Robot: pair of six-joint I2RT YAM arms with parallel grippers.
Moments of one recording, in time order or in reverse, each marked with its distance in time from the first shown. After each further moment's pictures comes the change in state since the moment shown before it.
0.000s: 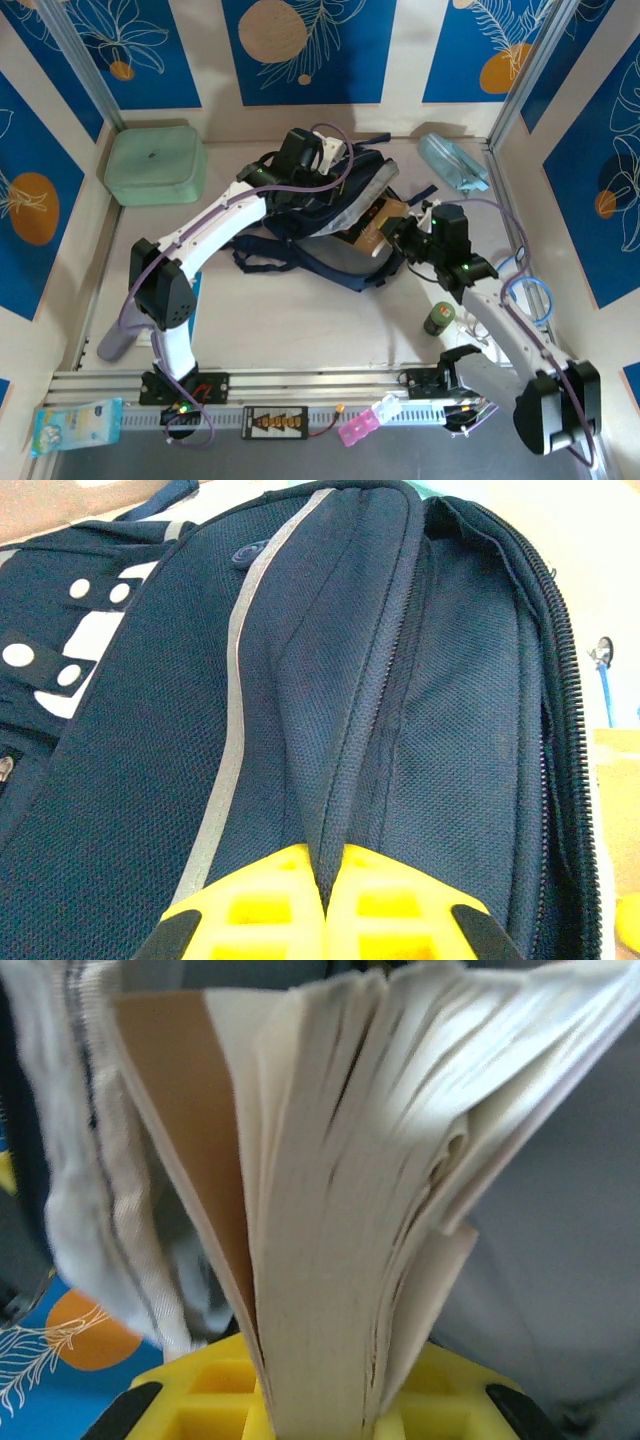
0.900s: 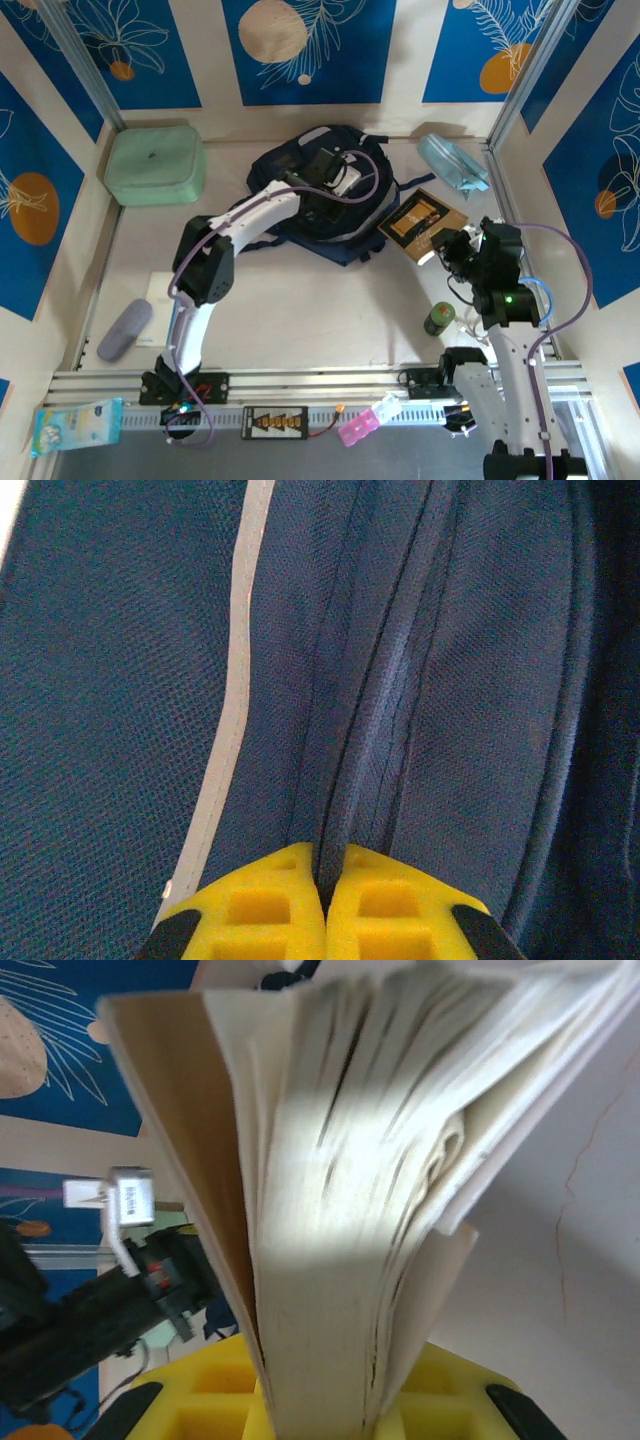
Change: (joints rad) left arm -0.003 0.275 0.106 -0.089 -0.100 0.241; right arm -0.324 -0.381 0.047 -0.473 0.080 -0.154
